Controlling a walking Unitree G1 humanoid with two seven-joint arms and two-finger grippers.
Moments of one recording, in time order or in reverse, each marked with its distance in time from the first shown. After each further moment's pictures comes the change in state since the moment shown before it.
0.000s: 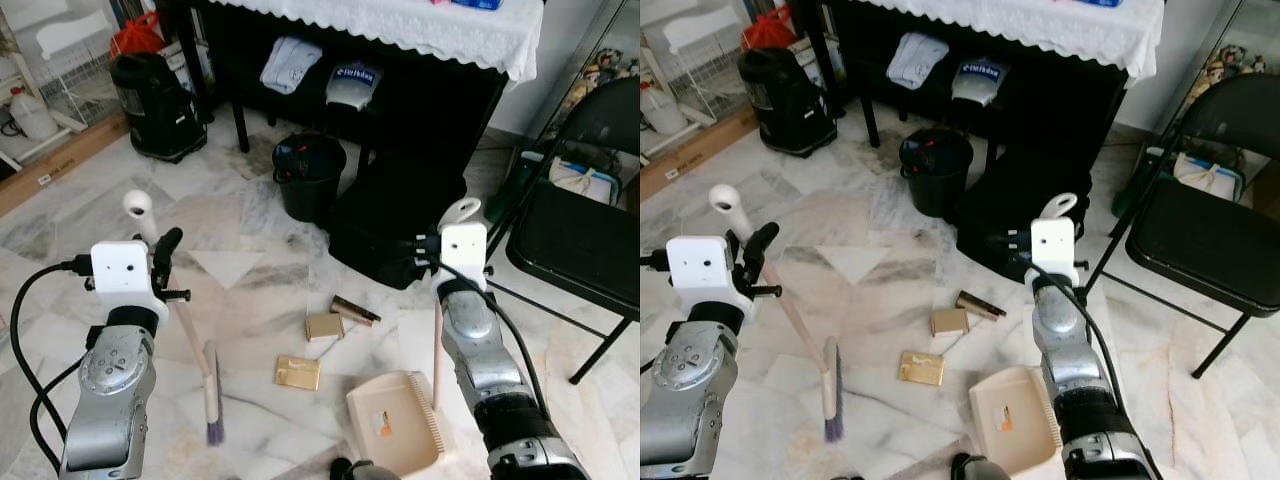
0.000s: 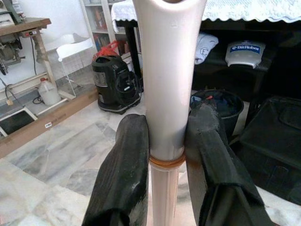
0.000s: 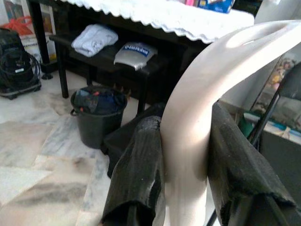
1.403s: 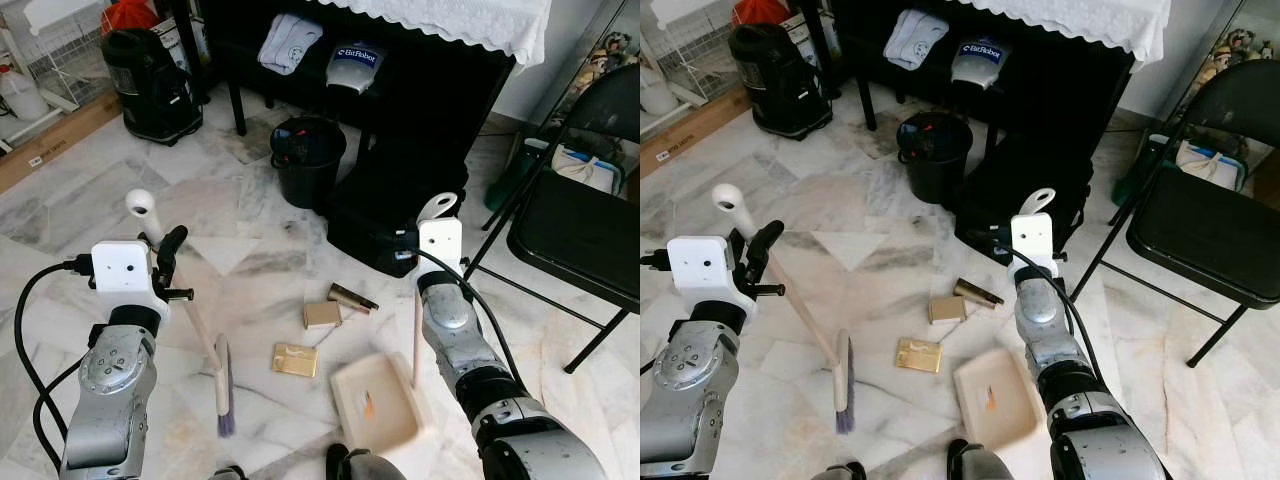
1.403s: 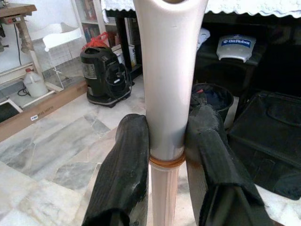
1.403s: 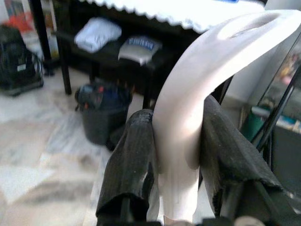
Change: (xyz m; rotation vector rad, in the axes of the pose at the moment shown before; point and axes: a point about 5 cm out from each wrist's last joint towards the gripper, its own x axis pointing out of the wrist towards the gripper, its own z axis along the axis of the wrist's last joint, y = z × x) left arm 0.002 -0.001 -0.001 -0.029 -0.021 -0.034; right arm 0.014 0.020 0.000 0.022 -0.077 0.029
